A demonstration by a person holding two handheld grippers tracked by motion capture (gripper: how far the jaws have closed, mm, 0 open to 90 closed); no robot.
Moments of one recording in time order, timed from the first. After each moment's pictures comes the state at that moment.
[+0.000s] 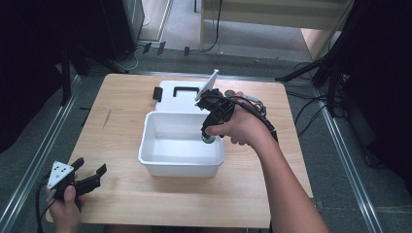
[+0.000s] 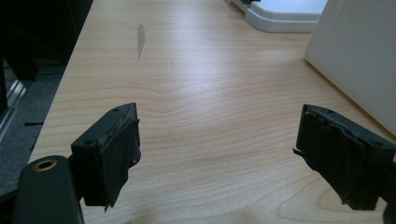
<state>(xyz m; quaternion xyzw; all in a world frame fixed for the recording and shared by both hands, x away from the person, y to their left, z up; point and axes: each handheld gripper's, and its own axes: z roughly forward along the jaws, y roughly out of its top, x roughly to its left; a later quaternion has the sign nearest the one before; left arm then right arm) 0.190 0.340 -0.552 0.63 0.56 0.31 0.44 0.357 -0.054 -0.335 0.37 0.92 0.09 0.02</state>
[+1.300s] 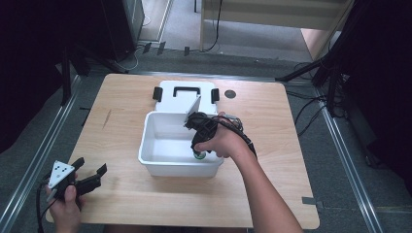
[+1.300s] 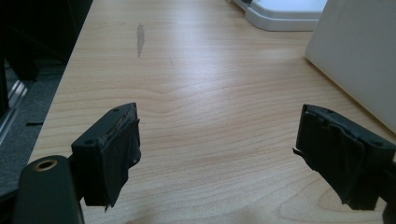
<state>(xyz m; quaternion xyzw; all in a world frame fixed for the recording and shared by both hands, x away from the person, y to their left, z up) 0.190 0.339 -0.552 0.63 0.56 0.31 0.44 0.363 -0.024 -0.423 0.35 0.93 0.06 -0.02</state>
